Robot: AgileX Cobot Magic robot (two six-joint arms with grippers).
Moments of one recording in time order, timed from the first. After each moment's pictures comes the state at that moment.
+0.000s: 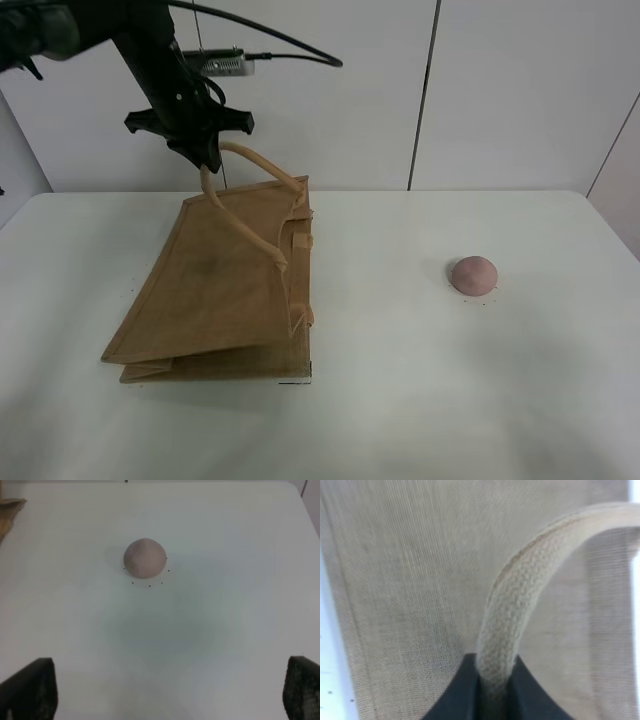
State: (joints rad) left arm -0.30 2.09 -2.10 0.02 1.17 -0.14; right arm 0.05 0.00 -0.49 0.01 1.03 -0.01
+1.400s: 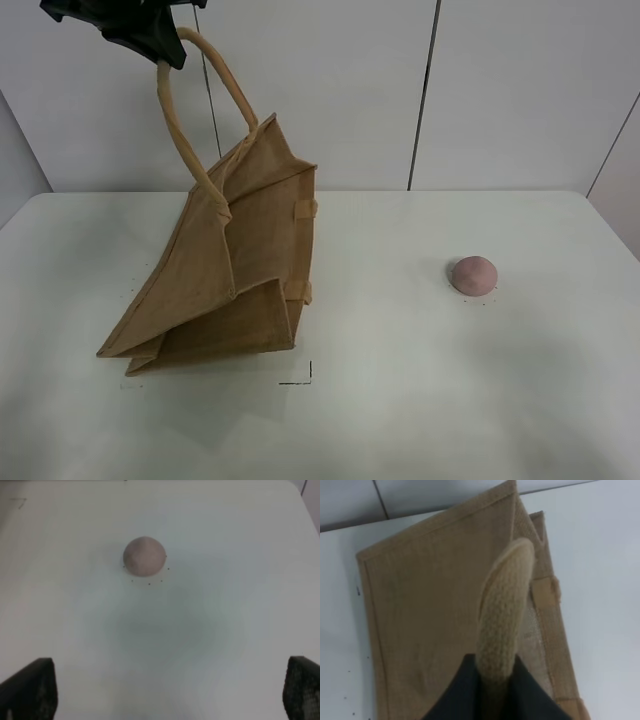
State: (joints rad) left arm -0.30 1.81 -2.10 -0.04 1.17 -0.09; right arm 0.05 0.02 -0.49 0.01 1.03 -0.01
